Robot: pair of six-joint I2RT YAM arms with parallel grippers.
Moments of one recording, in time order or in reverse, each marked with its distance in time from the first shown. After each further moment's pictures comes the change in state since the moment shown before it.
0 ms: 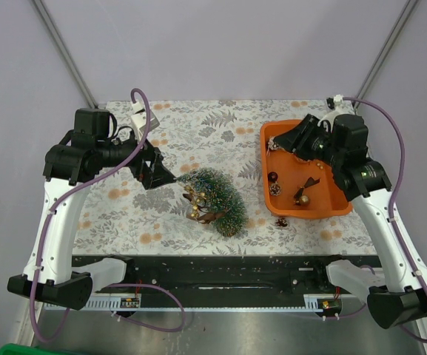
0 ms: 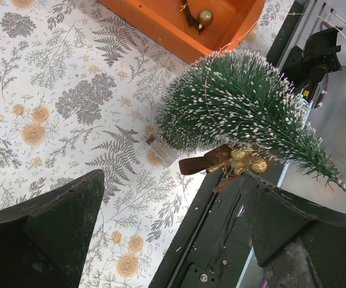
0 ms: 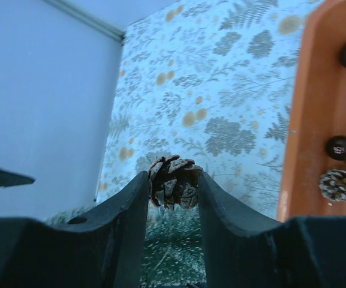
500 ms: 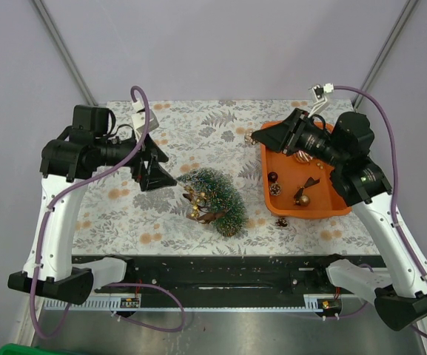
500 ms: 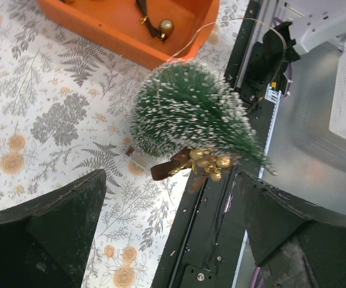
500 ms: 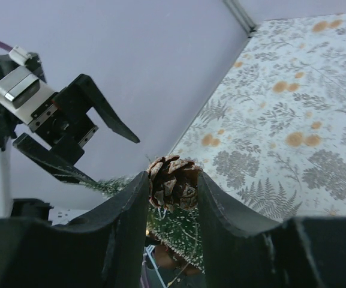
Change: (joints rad) left arm -0.004 0.033 0.071 -0.075 0.122 0.066; right arm 0.144 -0.016 0.064 0.243 -0.257 0.032
